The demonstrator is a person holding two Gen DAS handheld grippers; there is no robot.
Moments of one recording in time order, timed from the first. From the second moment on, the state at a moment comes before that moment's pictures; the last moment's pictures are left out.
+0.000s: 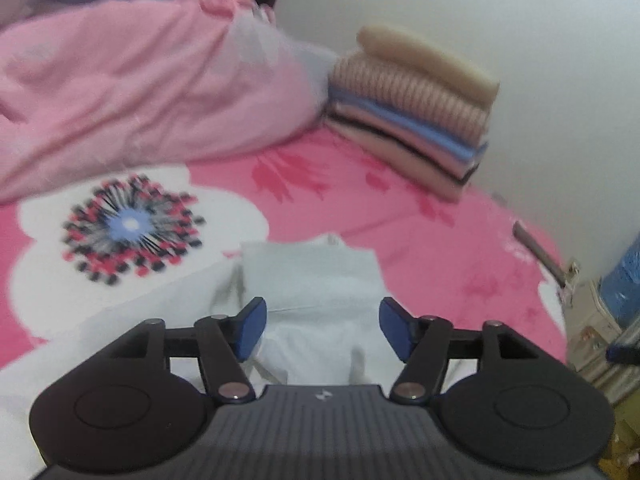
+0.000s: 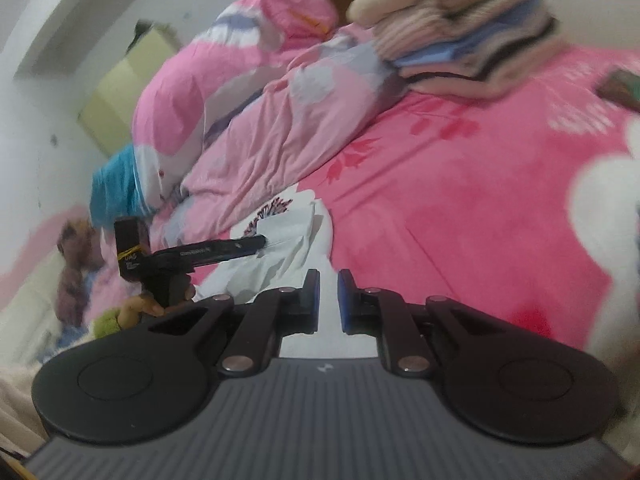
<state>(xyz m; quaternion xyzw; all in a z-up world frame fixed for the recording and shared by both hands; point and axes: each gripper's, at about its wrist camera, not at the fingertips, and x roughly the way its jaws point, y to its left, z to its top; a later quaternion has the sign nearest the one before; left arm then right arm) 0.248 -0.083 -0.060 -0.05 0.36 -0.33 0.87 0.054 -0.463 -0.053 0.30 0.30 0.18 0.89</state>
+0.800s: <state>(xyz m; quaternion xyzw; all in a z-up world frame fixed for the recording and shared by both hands) 0.026 0.163 -0.079 -0.23 0.40 -0.13 0.88 -0.025 -0.402 -0.111 0.49 0.34 0.19 0.78</state>
